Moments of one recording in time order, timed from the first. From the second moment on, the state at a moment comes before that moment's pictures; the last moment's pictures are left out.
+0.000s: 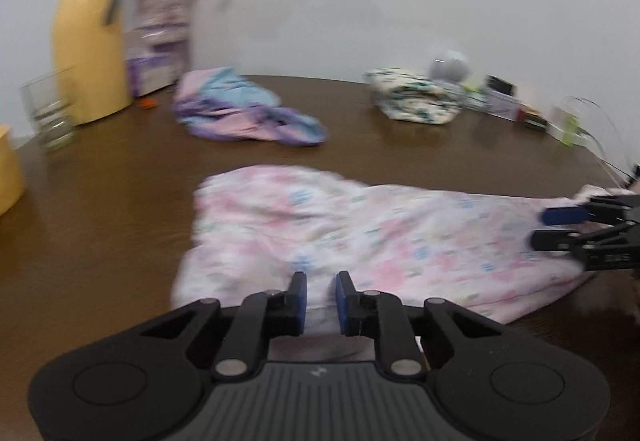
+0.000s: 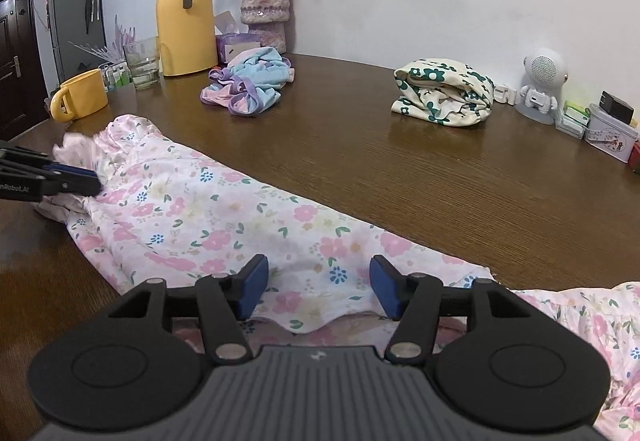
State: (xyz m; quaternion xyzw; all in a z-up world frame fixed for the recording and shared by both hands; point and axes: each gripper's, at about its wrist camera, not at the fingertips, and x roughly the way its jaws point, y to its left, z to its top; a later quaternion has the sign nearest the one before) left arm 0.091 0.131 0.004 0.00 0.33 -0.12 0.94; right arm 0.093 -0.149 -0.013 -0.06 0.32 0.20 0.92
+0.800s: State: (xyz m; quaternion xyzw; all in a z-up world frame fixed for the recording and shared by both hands) left arm 0.054 0.132 0.037 -0.01 0.24 -0.08 0.97; right arm 0.065 -0.162 0.014 -0.02 0.27 0.22 0.94
